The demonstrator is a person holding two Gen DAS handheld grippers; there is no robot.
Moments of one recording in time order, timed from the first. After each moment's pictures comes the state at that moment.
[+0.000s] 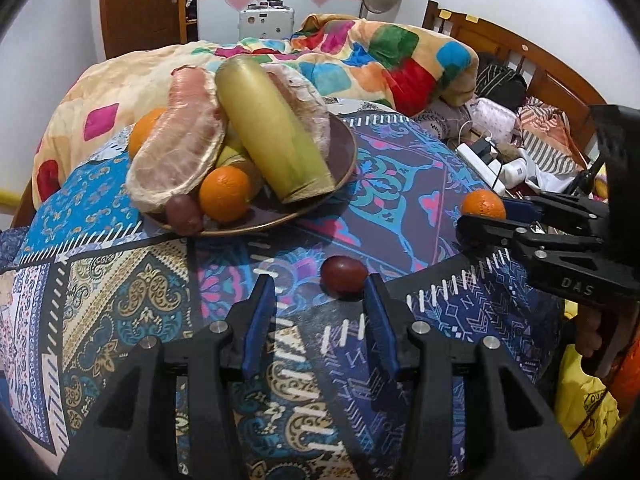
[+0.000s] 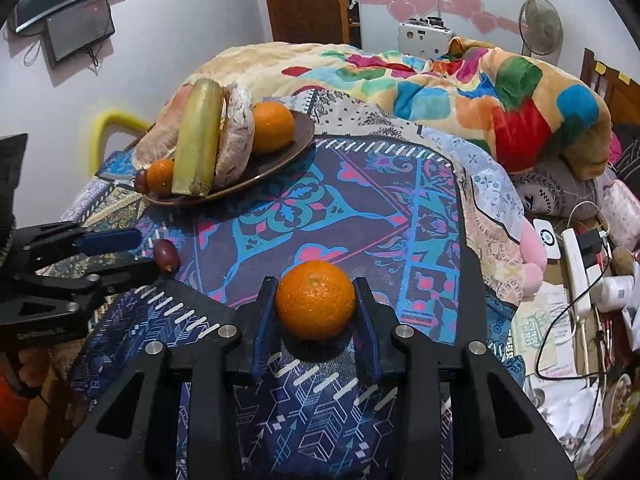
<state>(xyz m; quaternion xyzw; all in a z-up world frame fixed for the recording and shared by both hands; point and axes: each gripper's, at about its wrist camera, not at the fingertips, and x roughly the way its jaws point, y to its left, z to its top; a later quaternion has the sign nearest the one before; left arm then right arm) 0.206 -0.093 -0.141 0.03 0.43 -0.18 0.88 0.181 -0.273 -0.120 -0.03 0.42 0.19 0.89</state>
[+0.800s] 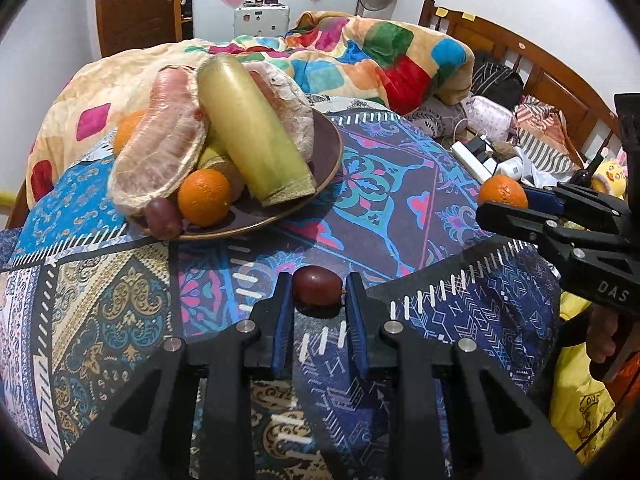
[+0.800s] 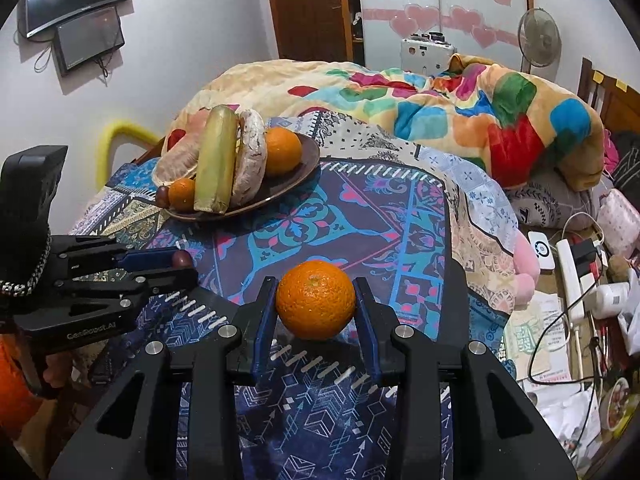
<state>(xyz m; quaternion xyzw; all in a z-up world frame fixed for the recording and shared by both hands) 0.204 -0.097 -0.140 0.02 0.43 -0.18 0.88 0.169 -0.277 -0.100 -0.03 0.39 0.20 0.90</state>
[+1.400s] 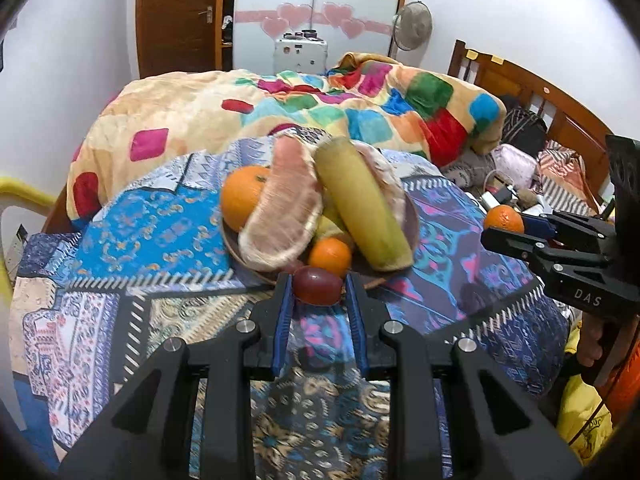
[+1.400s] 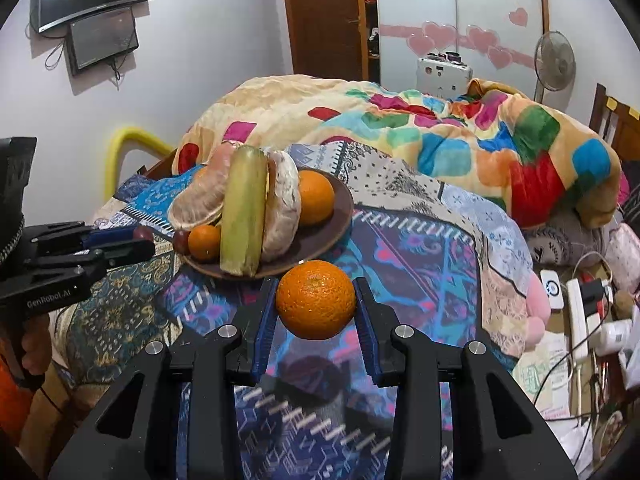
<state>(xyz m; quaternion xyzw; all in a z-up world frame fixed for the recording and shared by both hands) 0.216 -0.030 -0.096 0.00 0.38 -0.13 0.92 0.196 -0.240 -0.080 -0.04 0.36 0.21 0.91</state>
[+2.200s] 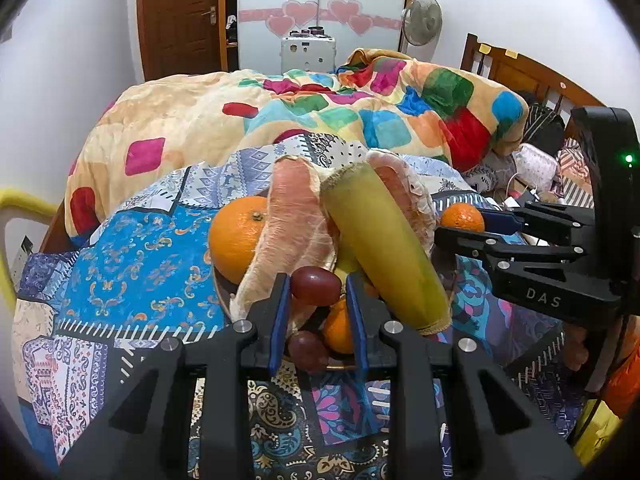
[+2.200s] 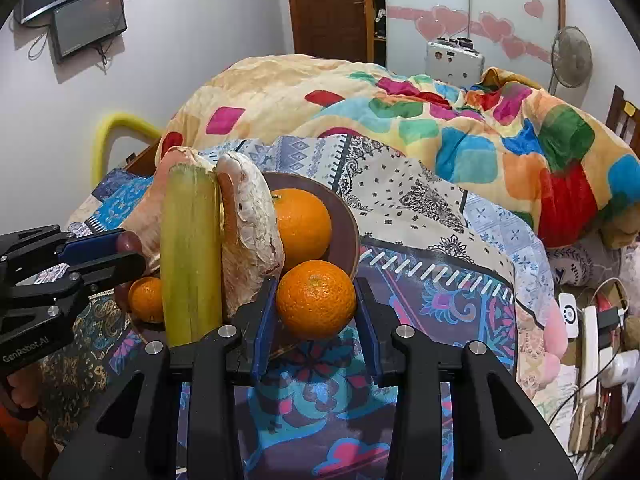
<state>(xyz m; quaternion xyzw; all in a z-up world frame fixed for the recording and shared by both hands) 0.272 -0.046 -0.109 0.01 0.39 -0.11 0.92 0.273 -0.213 -0.103 -0.06 0.40 0.22 0.89</state>
